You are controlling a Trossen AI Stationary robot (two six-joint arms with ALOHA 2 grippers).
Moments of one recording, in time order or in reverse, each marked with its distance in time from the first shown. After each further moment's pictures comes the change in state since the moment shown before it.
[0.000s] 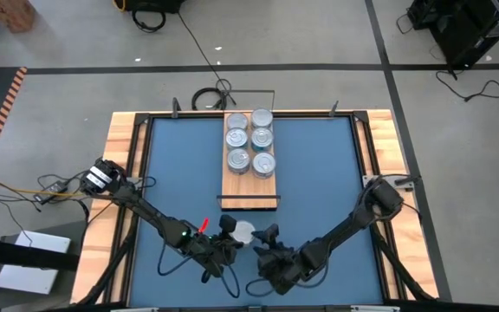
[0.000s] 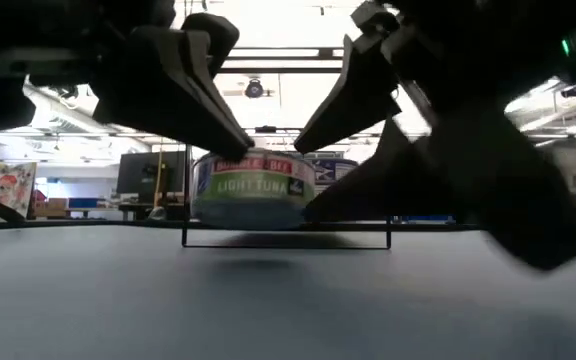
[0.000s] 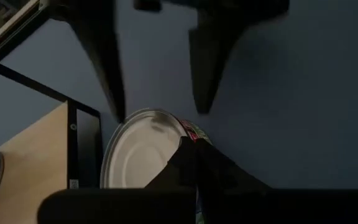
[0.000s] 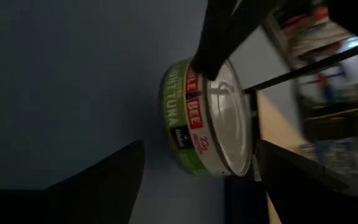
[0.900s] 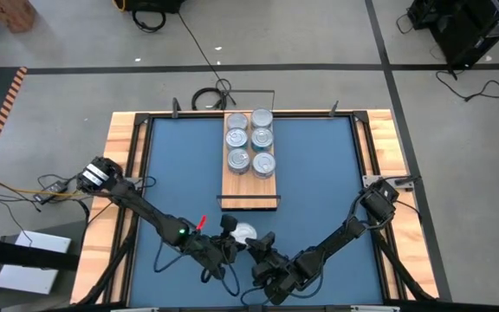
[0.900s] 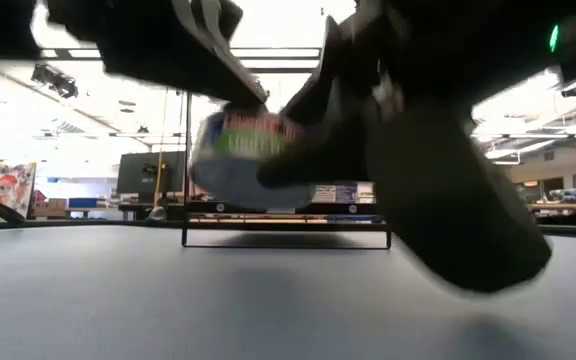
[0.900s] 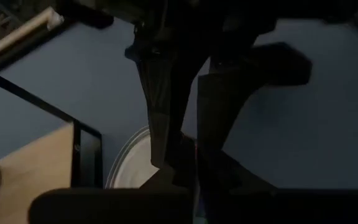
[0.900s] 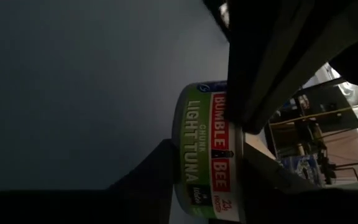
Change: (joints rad) left arm -0.002 -0.036 0.008 0.054 0.043 -0.036; right arm 0.015 0.115 0.130 0.038 0.157 -0.076
